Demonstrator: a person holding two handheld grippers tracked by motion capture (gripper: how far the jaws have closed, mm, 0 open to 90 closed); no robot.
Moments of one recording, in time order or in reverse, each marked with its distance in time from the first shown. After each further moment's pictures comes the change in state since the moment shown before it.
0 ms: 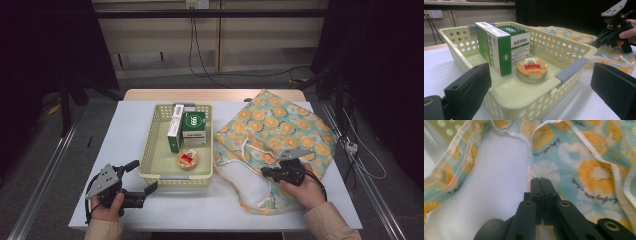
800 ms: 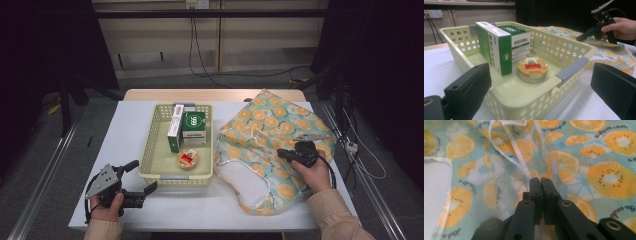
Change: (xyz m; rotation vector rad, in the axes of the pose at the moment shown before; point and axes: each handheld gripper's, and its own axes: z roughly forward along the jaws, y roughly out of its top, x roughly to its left) left arm 0.001 0.000 -0.001 0.005 0.002 0.005; right arm -0.066 0.003 -0.002 -0.043 -0.200 0.148
